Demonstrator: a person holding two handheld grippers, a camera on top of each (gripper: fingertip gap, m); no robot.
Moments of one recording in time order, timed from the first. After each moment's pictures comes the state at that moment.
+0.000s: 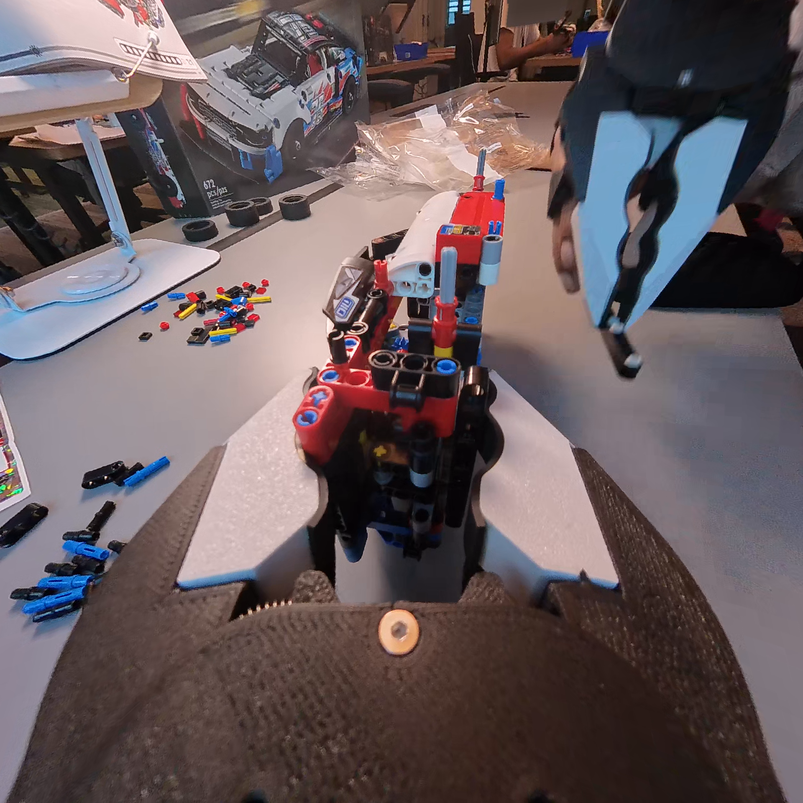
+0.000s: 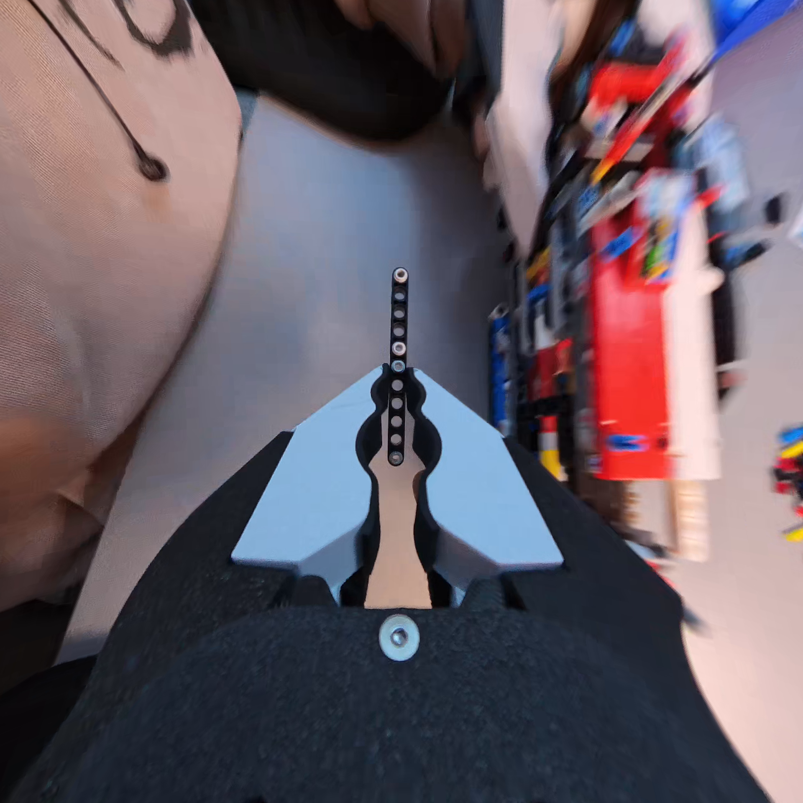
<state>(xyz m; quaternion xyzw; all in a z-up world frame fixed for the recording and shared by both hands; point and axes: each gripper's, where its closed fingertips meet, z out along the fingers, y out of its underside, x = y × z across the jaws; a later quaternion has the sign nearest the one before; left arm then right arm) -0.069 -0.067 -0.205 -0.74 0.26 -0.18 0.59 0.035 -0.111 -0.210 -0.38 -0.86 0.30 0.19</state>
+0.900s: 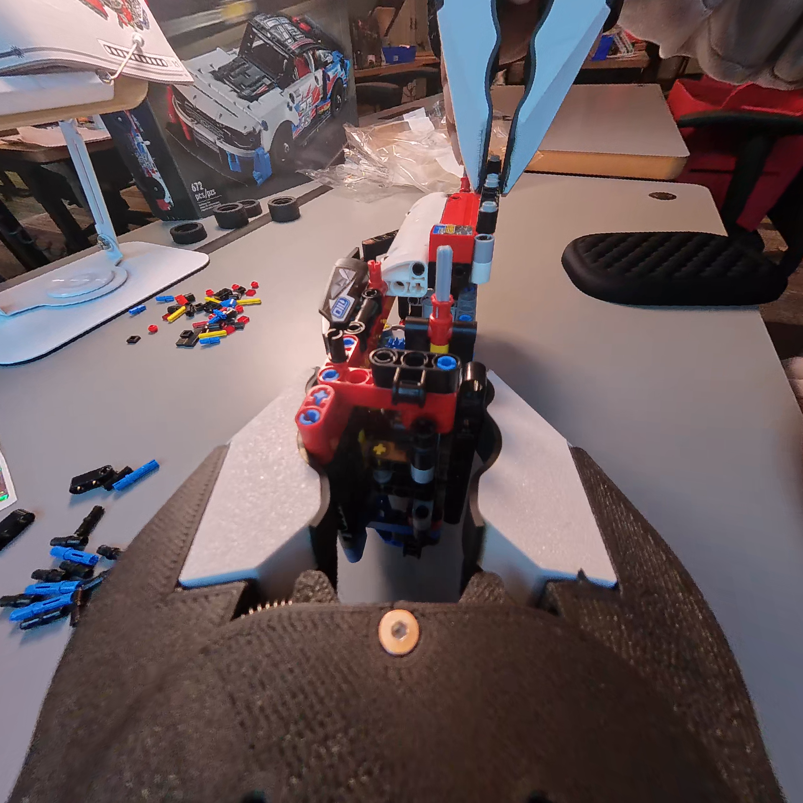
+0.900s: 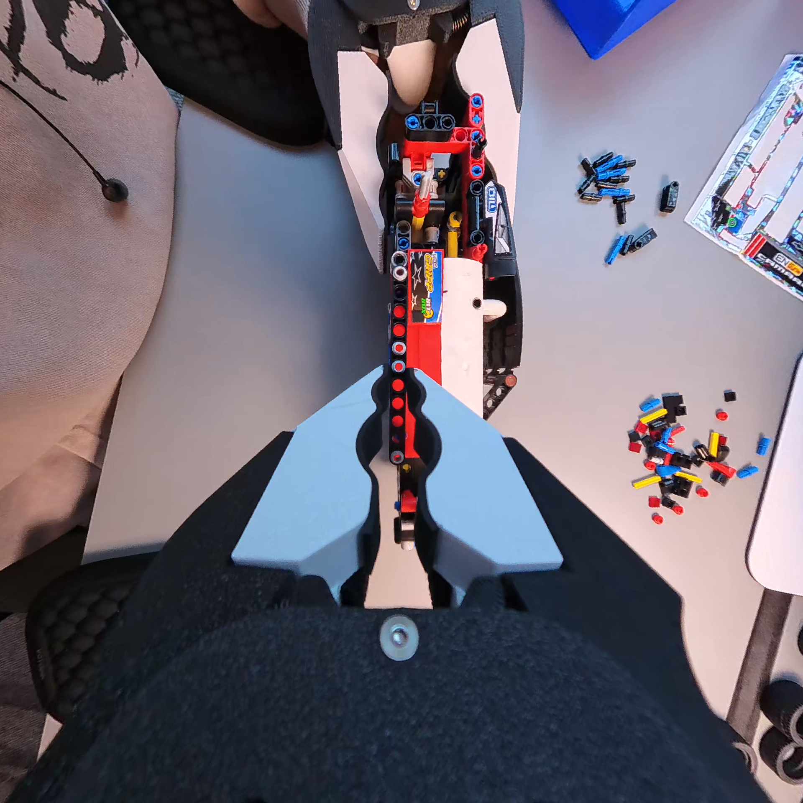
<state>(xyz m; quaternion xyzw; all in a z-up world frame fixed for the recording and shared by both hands) -0.066 -0.071 -0.205 -0.73 0.27 -0.19 0.59 -0.004 -0.059 -0.156 -0.40 -0.88 0.23 0.14</state>
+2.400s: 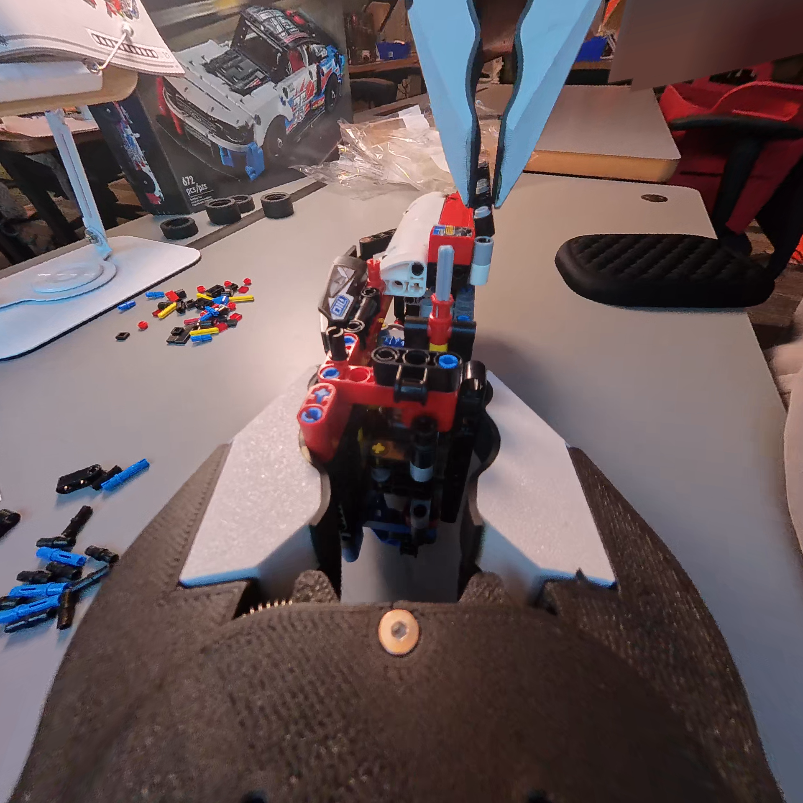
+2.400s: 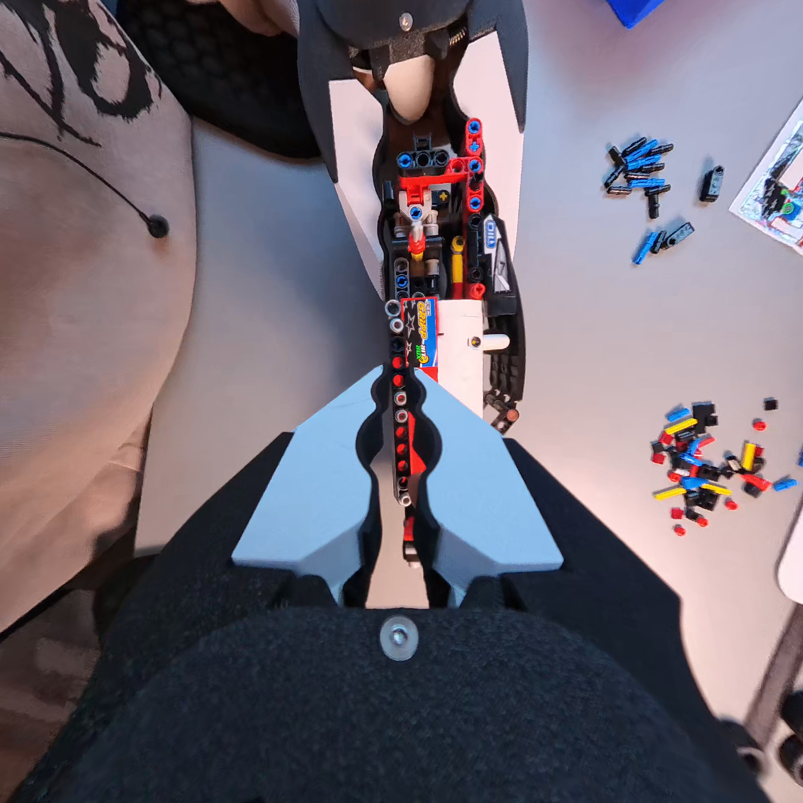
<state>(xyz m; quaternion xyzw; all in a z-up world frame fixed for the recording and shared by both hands) -0.064 -0.072 -0.205 -0.74 0.27 -0.20 0.59 -0.020 -0.071 -0.155 -0.42 -0.88 0.21 0.08</state>
